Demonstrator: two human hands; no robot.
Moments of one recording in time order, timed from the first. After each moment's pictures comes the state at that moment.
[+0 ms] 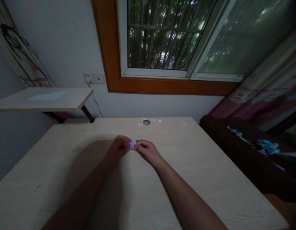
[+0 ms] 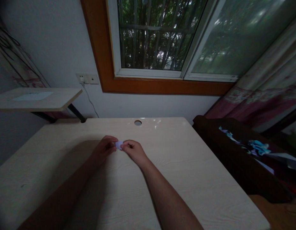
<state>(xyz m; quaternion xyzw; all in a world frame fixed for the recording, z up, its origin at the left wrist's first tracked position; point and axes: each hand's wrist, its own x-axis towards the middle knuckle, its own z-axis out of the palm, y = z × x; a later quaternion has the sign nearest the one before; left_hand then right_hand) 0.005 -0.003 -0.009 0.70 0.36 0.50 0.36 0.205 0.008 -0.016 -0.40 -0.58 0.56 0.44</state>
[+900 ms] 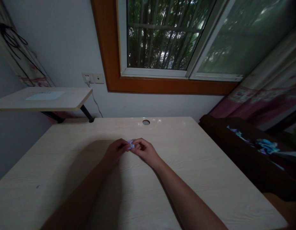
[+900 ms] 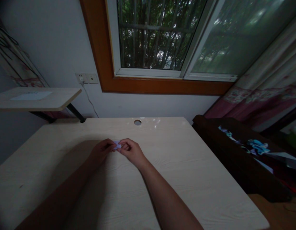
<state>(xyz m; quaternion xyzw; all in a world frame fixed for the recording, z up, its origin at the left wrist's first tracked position) 0.006 -0.006 -0.006 0.65 0.46 0.44 0.41 0.201 0.000 -0.016 -0.36 -0.62 0.52 0.46</state>
